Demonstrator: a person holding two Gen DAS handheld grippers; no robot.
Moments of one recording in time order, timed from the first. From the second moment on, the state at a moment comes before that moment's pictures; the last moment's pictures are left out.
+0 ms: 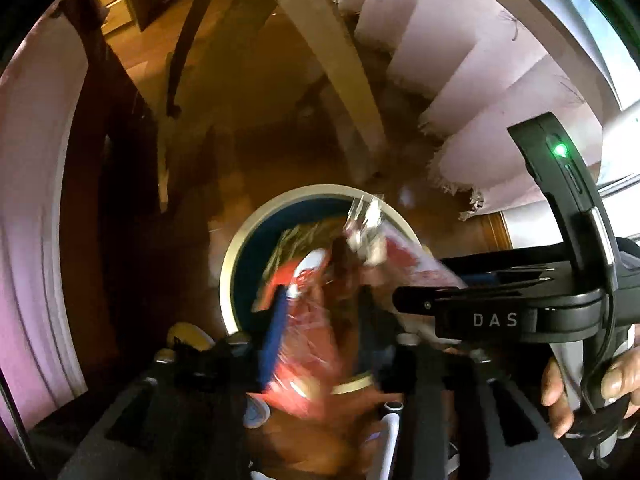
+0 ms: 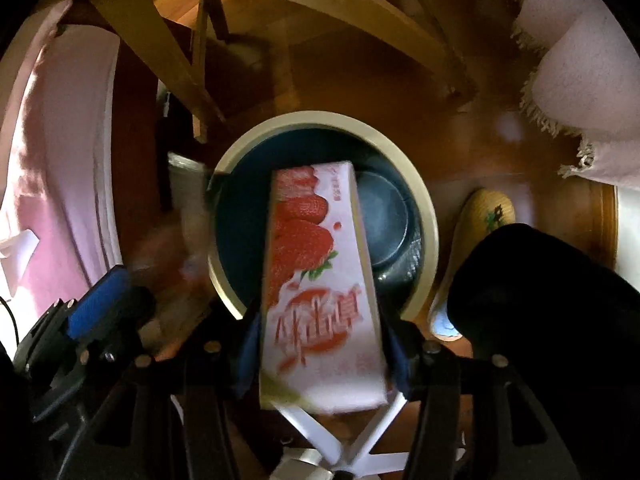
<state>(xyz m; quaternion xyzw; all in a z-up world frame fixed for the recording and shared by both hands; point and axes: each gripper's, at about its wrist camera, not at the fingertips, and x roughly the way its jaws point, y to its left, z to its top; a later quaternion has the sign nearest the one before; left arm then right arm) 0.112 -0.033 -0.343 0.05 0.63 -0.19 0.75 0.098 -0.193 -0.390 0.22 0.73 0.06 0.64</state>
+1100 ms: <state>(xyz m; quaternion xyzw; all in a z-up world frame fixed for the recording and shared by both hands) 0.089 -0.015 -0.328 0.02 0.65 -0.17 0.74 0.077 -0.202 -0.359 0.21 0.69 0.03 0.69</state>
